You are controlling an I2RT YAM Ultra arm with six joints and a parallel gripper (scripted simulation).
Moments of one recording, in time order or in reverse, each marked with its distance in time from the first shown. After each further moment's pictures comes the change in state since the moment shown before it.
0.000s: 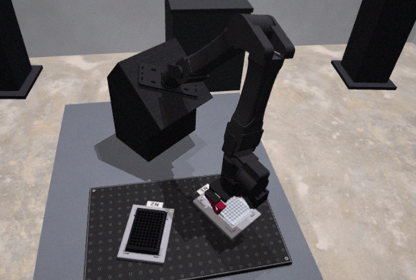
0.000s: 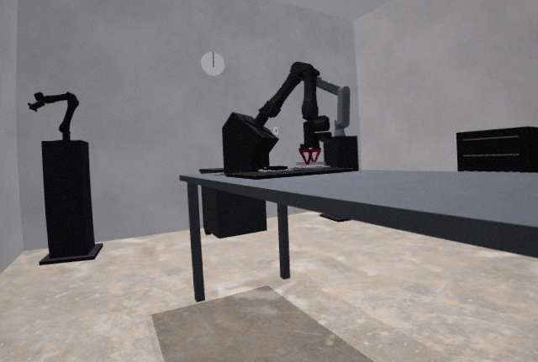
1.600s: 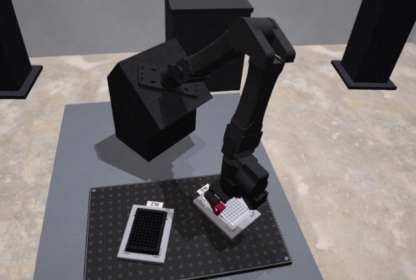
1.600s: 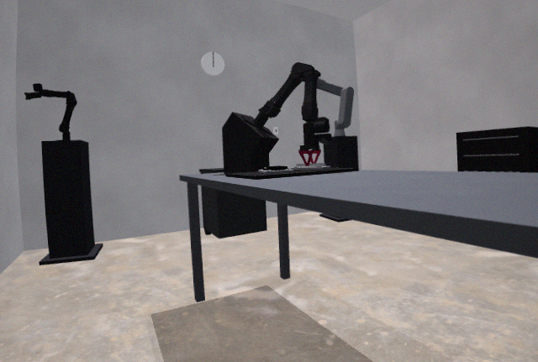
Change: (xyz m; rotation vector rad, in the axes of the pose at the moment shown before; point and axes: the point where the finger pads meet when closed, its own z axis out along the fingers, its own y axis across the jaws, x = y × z) arm 0.001 0.001 0.007 0.000 0.000 0.000
